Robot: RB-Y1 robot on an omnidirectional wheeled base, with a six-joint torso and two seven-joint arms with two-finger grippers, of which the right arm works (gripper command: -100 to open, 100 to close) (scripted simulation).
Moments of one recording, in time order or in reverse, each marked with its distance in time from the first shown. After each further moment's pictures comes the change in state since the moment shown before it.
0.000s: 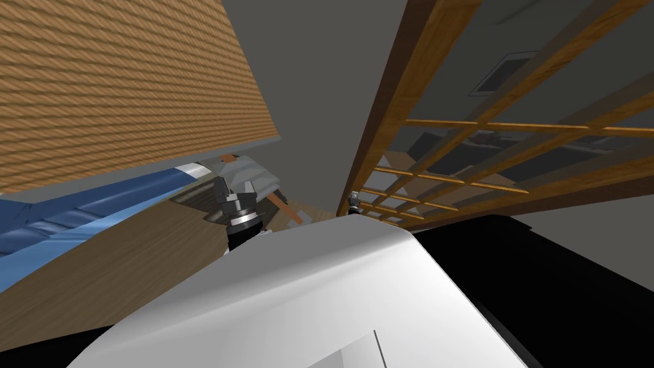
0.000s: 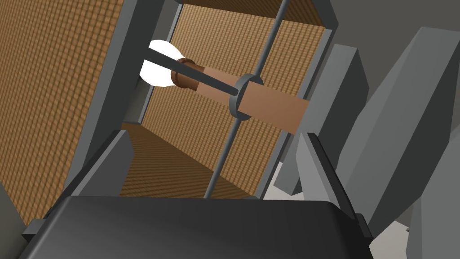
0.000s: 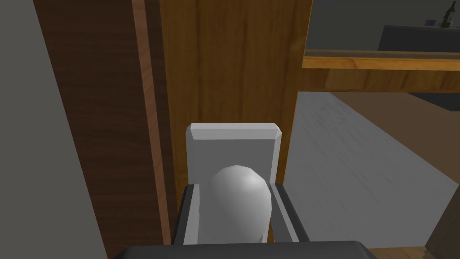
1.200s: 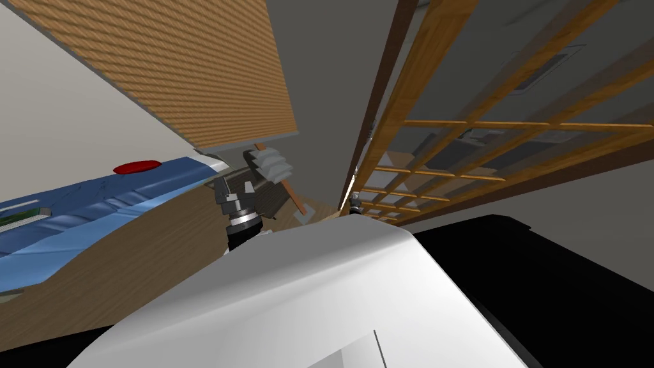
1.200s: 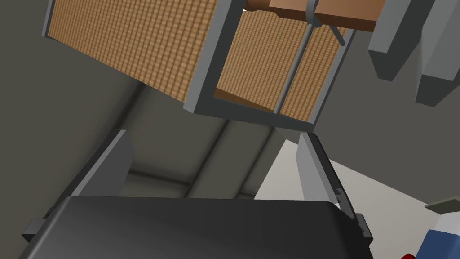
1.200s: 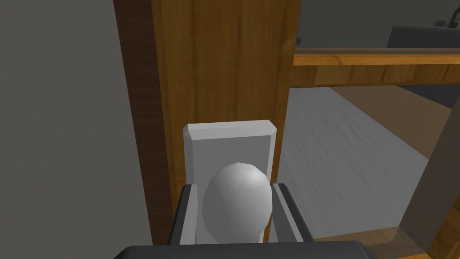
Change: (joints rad) arm 0.004 -0.014 -0.006 0.014 -0.003 -0.001 -0.010
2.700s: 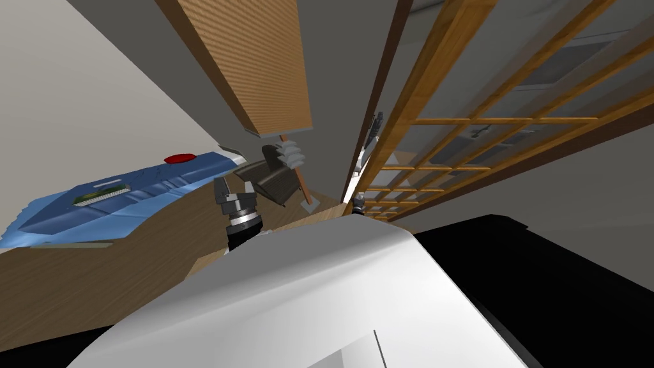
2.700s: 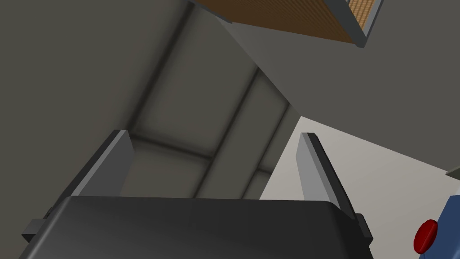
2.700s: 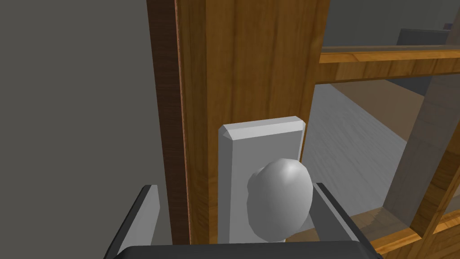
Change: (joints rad) arm 0.017 -0.033 -0.010 -0.004 -0.006 -0.011 -0.021
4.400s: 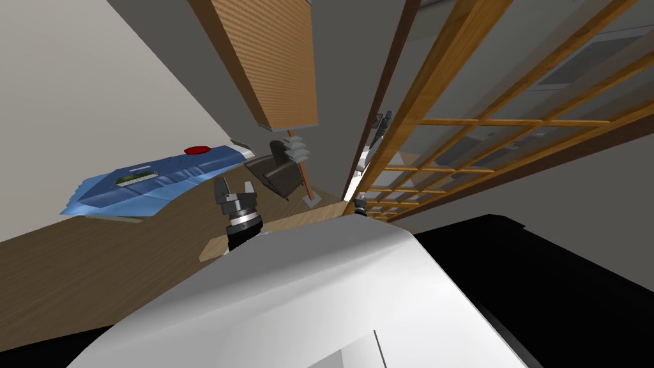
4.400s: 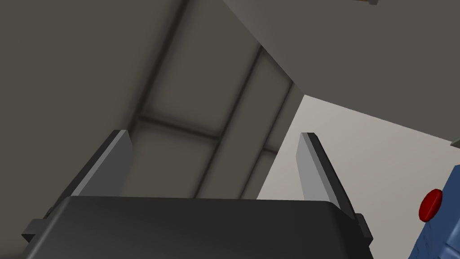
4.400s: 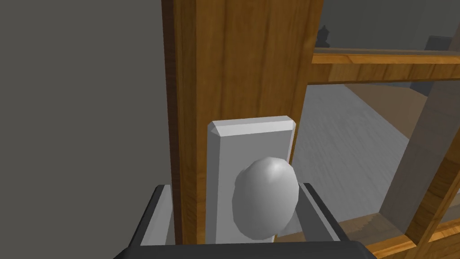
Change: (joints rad) arm 0.018 -0.051 0.018 0.007 0.008 -0.003 -0.049
